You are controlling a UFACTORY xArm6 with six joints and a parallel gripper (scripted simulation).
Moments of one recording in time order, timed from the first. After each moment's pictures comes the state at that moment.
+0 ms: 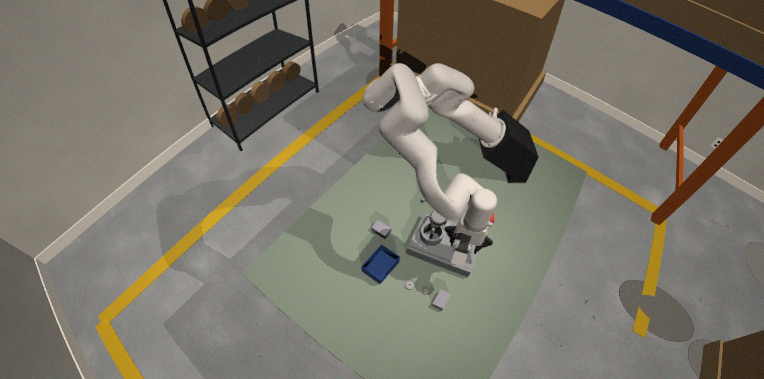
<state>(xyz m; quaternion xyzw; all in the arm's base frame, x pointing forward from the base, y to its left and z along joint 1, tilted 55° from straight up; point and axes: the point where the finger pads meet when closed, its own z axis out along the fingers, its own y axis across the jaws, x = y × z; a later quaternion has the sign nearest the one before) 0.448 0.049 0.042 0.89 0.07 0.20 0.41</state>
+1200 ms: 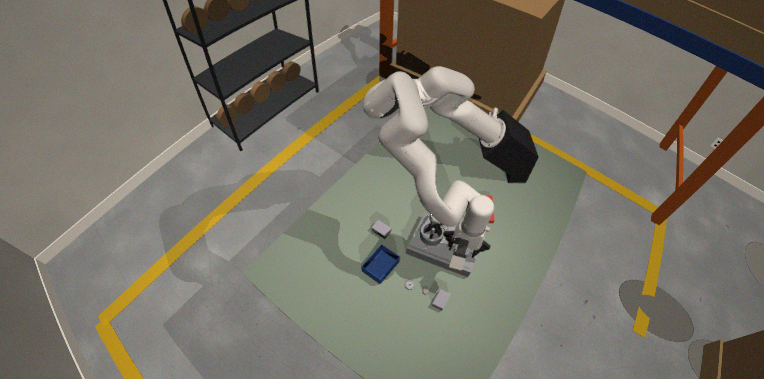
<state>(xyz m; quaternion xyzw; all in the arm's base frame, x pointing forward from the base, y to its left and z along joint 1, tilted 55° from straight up) 0.461 0.027 0.024 0.89 0.07 0.20 0.41</state>
